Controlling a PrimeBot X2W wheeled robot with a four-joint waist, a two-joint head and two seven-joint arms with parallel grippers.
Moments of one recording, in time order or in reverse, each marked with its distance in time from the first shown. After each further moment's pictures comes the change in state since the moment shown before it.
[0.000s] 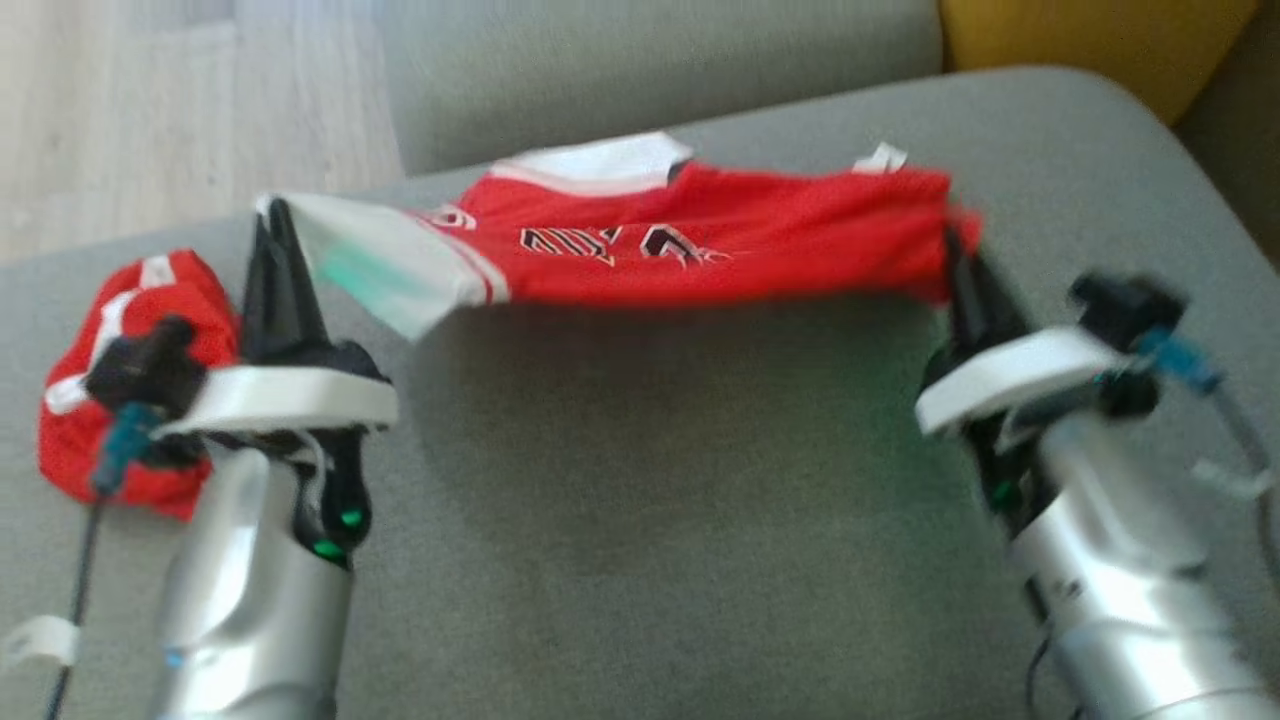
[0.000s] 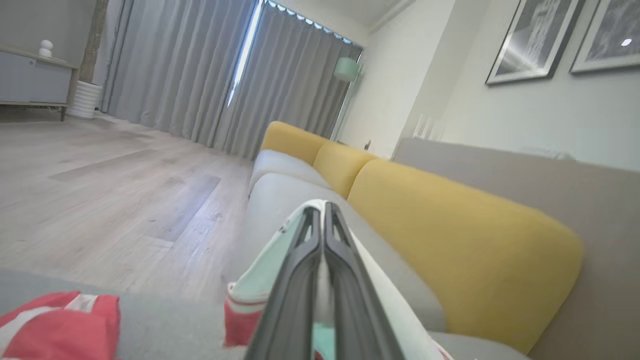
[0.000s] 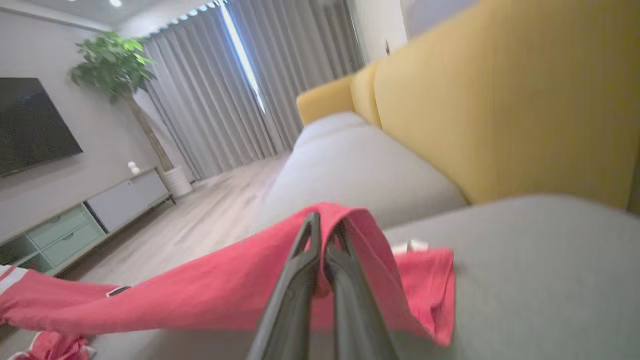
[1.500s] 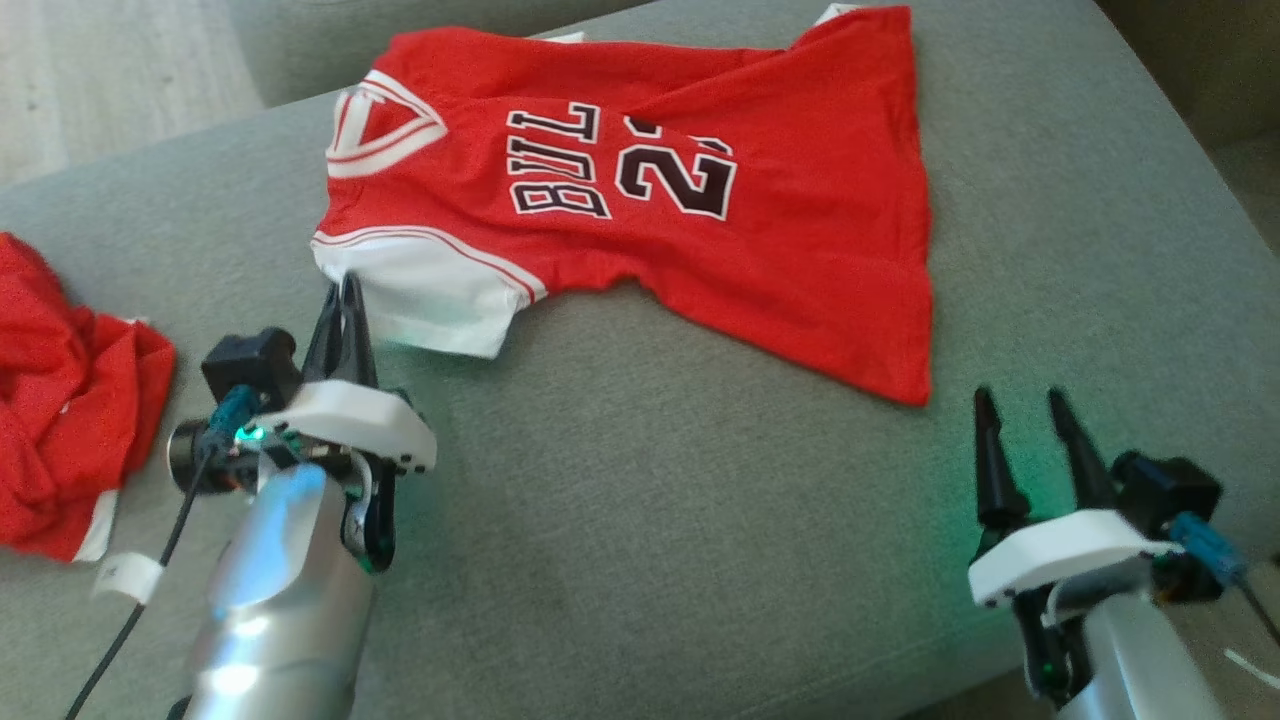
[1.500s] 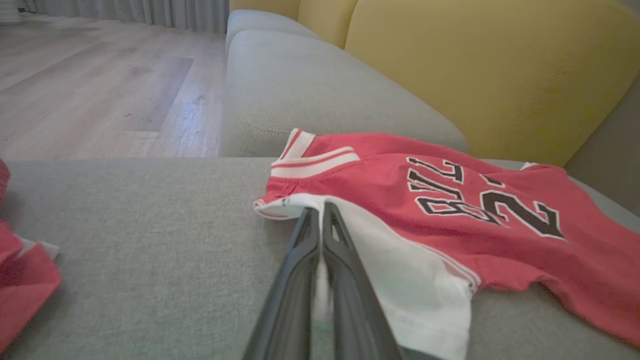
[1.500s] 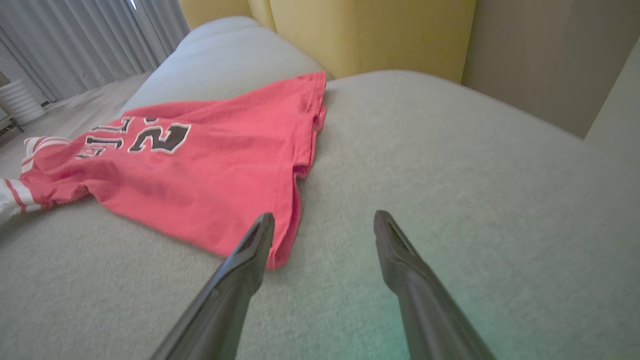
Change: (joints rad) left arm -0.125 -0.007 -0.080 0.415 0.123 0.023 0.002; right arm 0.363 0.048 -0.250 -0.267 -0.300 0.000 0.026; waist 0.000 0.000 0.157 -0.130
